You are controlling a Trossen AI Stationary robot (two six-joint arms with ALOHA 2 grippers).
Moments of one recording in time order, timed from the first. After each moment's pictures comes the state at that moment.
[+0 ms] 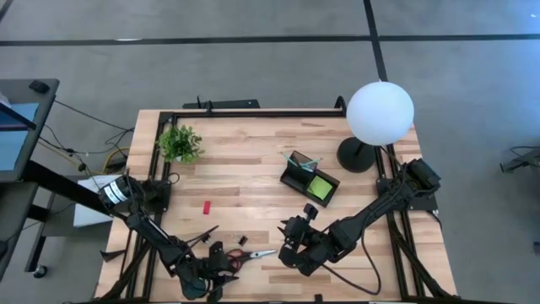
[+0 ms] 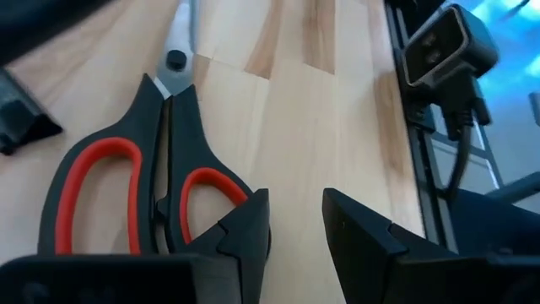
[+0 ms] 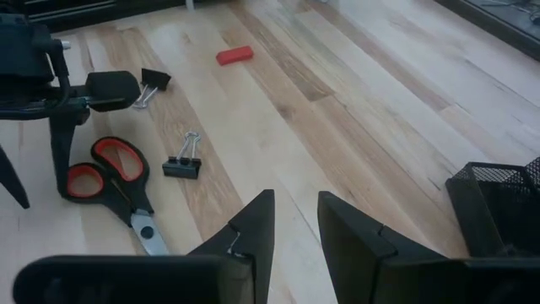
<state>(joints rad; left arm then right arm) -0.93 1.91 0.80 0.27 -0.59 -1.01 0.61 1.87 1.35 -0.49 0.81 0.80</state>
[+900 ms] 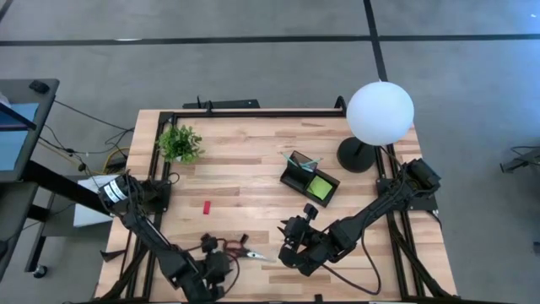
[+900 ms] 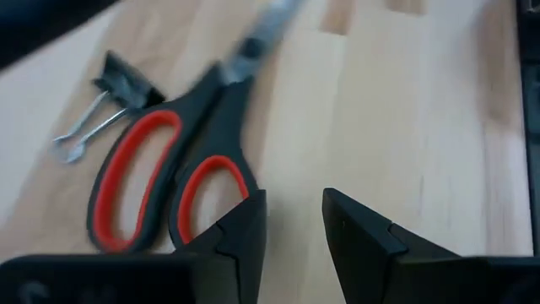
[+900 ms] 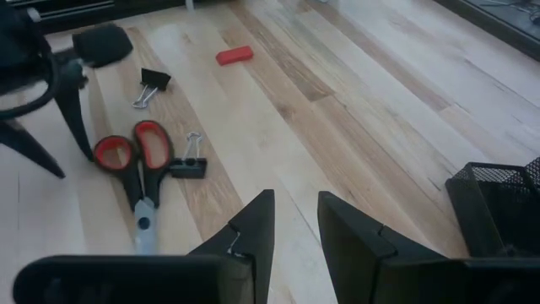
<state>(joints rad) -0.93 1.89 1.06 -0.35 -0.60 -1.07 0.61 1.87 1.35 -0.49 0.81 0.80</state>
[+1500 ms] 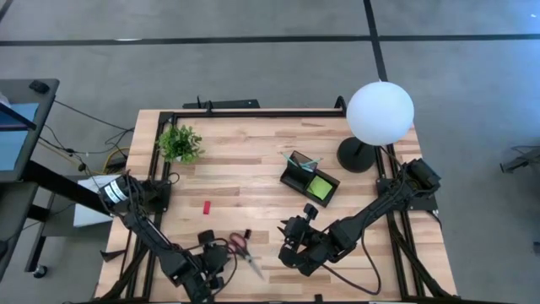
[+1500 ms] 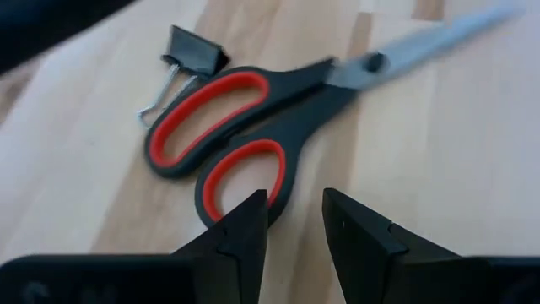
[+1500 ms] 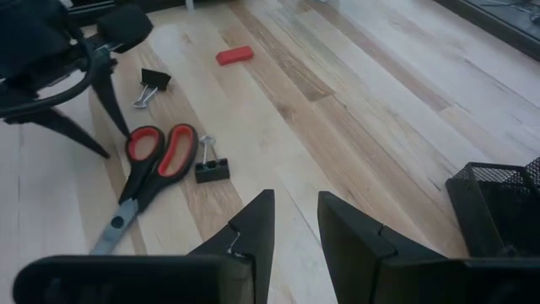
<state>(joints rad) -0.92 1.90 1.03 -0.47 -0.68 -1.12 0.61 1.87 1.35 -0.49 0.81 0.80</state>
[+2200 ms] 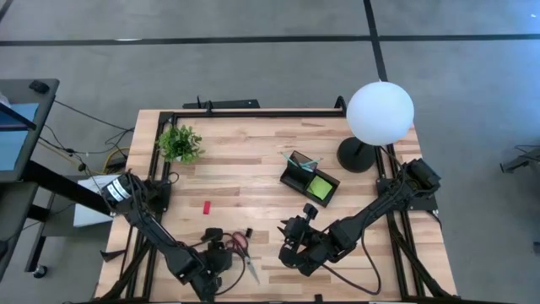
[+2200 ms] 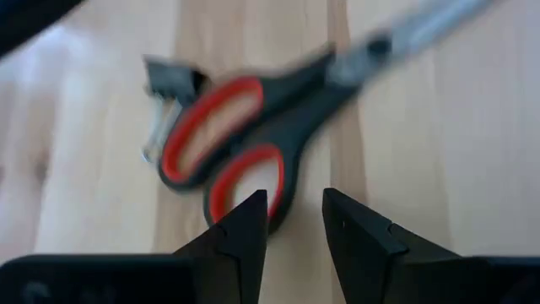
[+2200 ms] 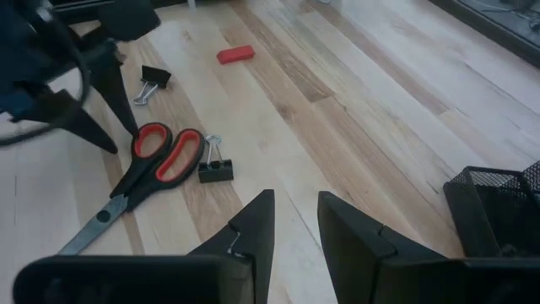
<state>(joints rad) -0.87 1.90 1.08 -0.56 -0.60 -0.77 0.61 1.87 1.35 -0.49 0.81 0.78</state>
